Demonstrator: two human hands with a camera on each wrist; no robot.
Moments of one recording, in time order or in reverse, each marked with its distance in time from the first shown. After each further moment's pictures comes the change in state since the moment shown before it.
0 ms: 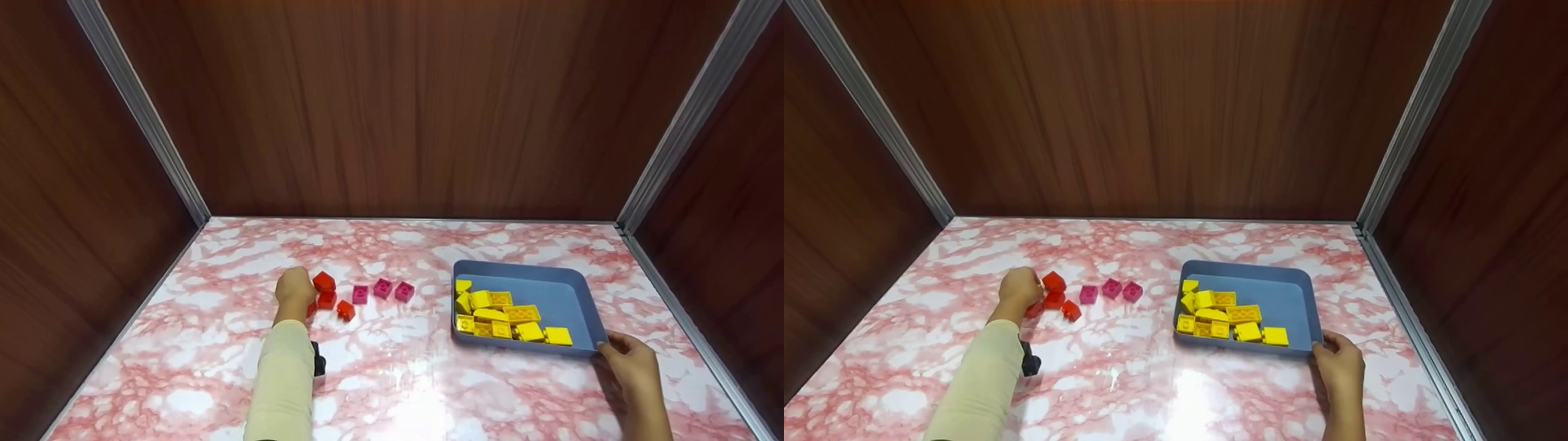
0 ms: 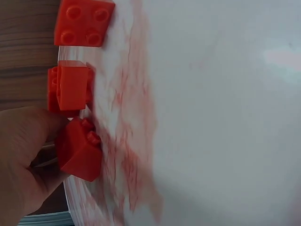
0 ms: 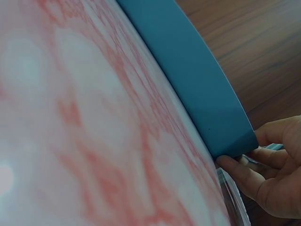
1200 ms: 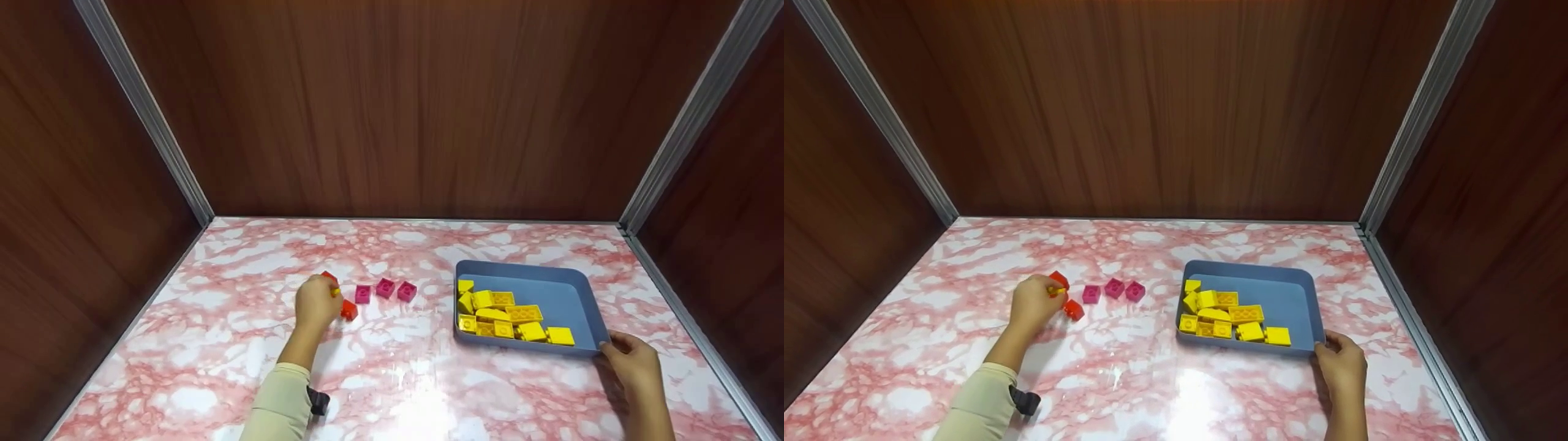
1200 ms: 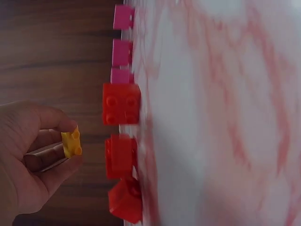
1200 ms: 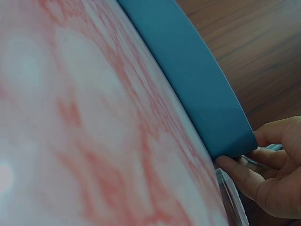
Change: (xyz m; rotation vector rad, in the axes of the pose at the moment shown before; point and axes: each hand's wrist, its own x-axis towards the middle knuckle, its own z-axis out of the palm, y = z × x) left_hand -0.072 0.034 -0.002 -0.206 0.299 0.297; right_hand -0.001 0.000 0.000 -0.005 -0.010 -0.023
